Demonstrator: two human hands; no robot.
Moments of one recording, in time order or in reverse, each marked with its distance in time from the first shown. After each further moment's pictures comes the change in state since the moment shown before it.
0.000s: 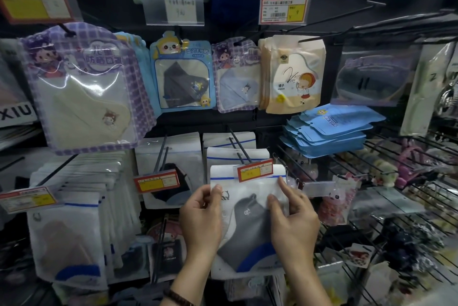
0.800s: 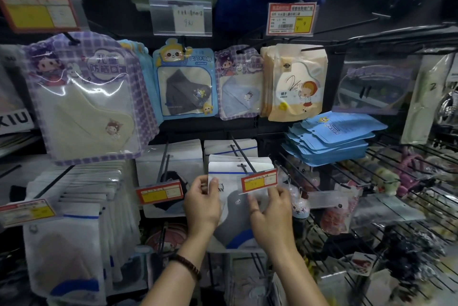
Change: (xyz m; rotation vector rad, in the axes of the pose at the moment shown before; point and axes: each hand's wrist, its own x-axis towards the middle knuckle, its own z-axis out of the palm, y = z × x) left_hand 0.068 -0.019 0.019 0.108 0.010 -0.038; right_hand 0.019 -0.006 0.043 -0.410 -0.275 -0.038
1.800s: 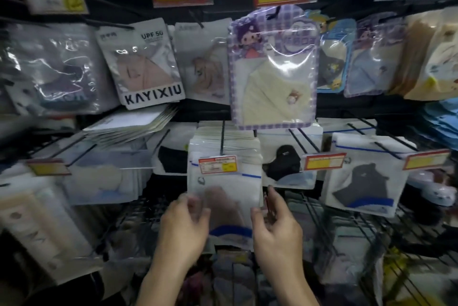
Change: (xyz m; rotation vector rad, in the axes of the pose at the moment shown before) left_hand -0.002 -0.006 -0.363 0.735 -0.018 -0.049; right_hand -0.181 -0.177 0.175 0.268 -0.187 0.198
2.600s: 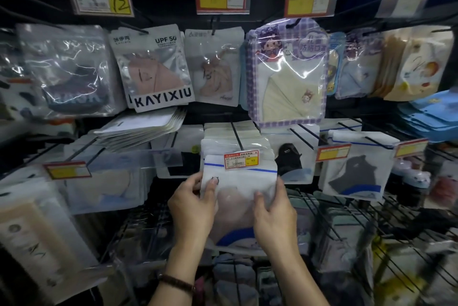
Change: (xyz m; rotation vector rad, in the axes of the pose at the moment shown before) left_hand 0.031 -0.015 -0.015 -0.443 0.187 0.117; right_hand -0.021 -0.039 0.047 -0.003 0.094 -0.030
